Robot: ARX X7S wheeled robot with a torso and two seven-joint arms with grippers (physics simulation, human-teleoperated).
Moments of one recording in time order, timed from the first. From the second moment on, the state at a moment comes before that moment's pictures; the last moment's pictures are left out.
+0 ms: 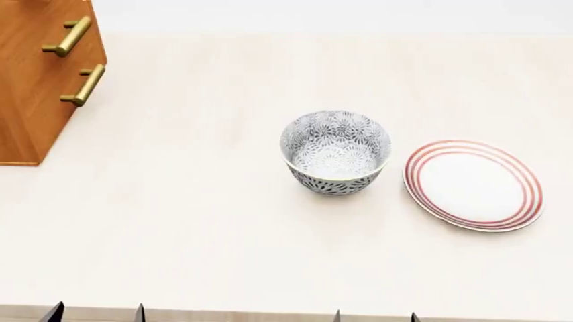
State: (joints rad) left arm 0.00 -0.05 0.06 0.00 -0.06 0.01 -0.06; right arm 0.00 0.05 -0.05 -0.01 0.08 0.01 0.04
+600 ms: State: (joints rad) left arm -0.01 -0.09 0.10 -0.01 -0.09 0.00 -0.11; right arm 0.00 0.08 -0.09 -0.01 0.13 0.00 0.10
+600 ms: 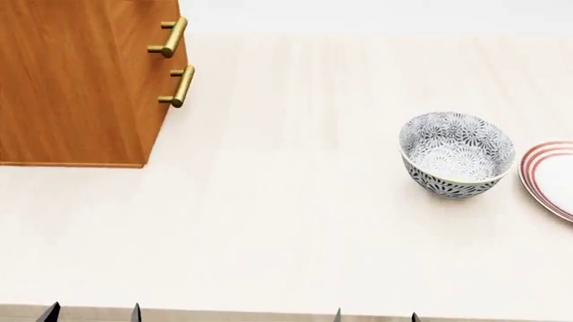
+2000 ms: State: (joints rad) left arm -0.02 -0.14 0.16 -0.01 -0.17 -0.01 -0.19; right arm 0.03 0.14 -0.15 0.00 0.20 0.06 0.20
